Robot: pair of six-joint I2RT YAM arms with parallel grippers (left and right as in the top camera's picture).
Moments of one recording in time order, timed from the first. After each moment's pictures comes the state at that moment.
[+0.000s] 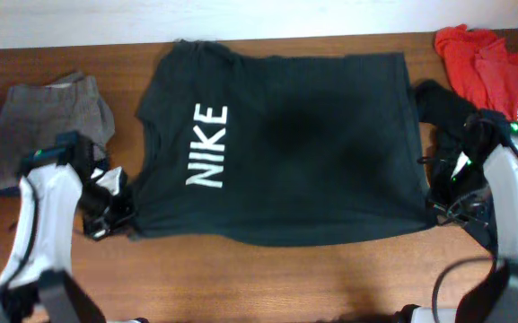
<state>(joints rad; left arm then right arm) 0.26 1.56 1.16 -1.36 0.23 -0.05 -0.32 1.54 1.28 -1.48 0.05 0.22</state>
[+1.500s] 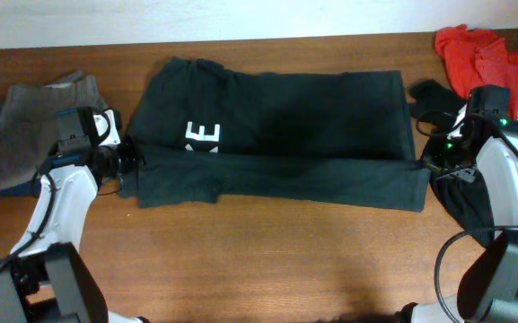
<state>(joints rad) 0.20 1.65 1.08 -0.49 0.31 -0.19 -0.32 1.65 1.27 -0.92 -0.07 0.21</state>
